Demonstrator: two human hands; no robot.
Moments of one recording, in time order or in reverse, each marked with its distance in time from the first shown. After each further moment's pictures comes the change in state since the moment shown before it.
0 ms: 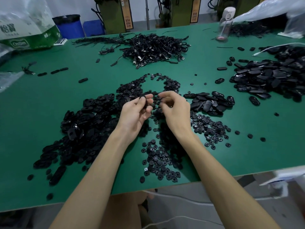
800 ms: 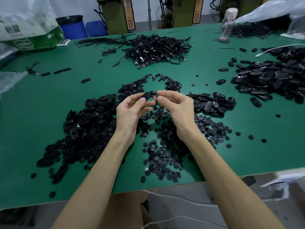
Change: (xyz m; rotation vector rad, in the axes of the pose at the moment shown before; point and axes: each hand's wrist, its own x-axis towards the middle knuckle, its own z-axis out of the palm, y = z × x) left_hand -0.004 -0.006 -0.013 0.029 0.064 0.240; right_hand 0.002 0.000 -0.009 0.675 -0.124 0.119
